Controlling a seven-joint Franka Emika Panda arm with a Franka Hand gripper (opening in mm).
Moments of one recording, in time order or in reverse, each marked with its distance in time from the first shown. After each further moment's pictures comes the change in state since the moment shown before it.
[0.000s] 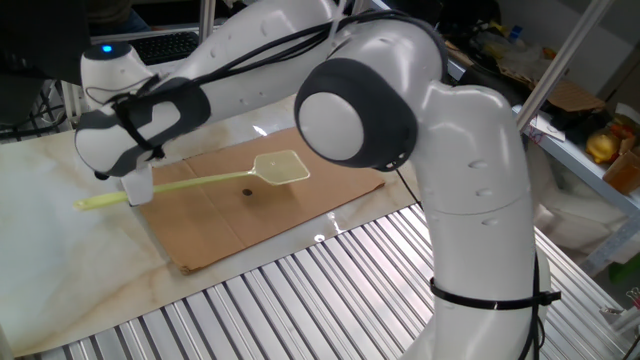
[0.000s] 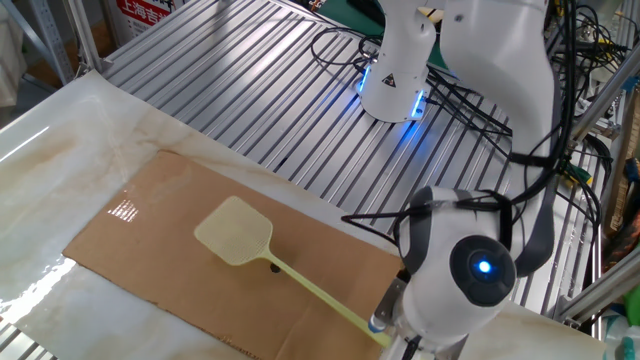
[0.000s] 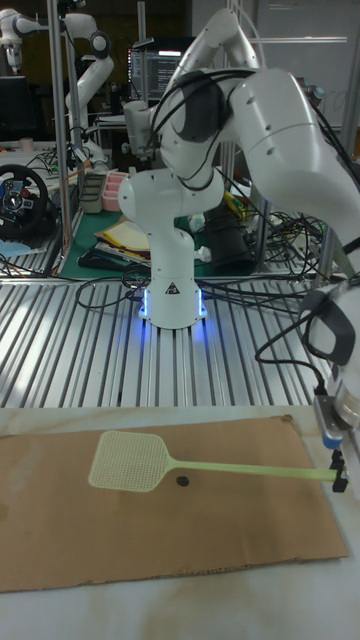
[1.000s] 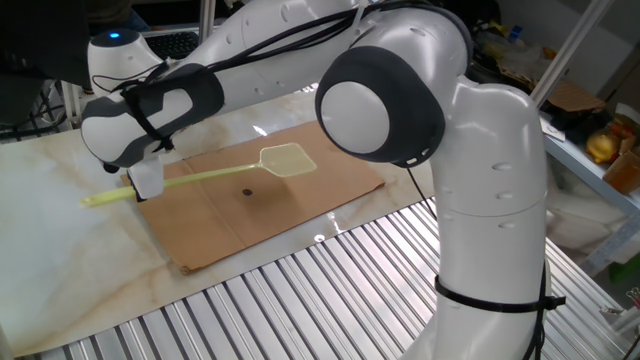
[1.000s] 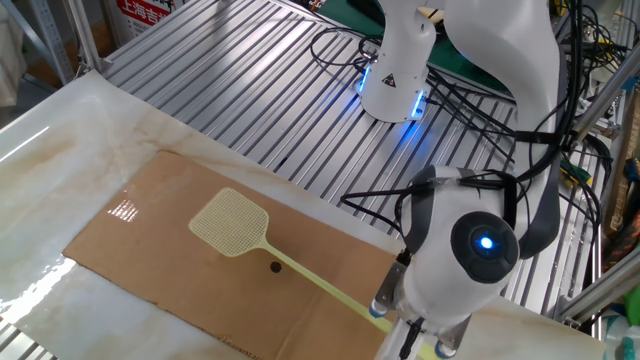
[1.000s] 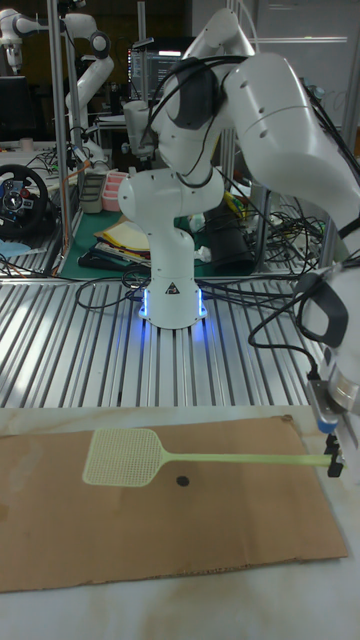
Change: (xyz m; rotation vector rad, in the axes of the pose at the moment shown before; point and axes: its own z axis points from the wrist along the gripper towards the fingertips) arm -0.010 -0.012 -0.019 0.006 0.009 -0.038
